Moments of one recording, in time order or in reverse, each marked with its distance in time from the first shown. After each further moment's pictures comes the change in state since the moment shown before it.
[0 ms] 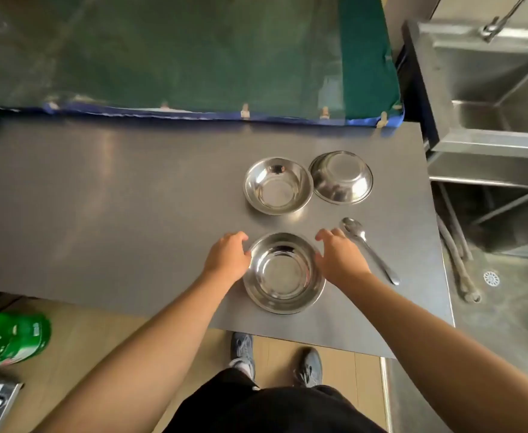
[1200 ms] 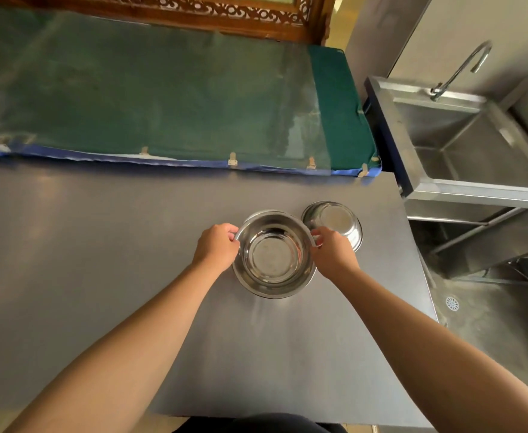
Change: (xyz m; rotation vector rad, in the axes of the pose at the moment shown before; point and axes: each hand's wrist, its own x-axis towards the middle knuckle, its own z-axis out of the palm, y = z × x) left_hand 0.141 0.009 -0.088 -0.330 0.101 0.049; right_hand 0.122 -0.055 -0.053 0.256 0.213 0.222
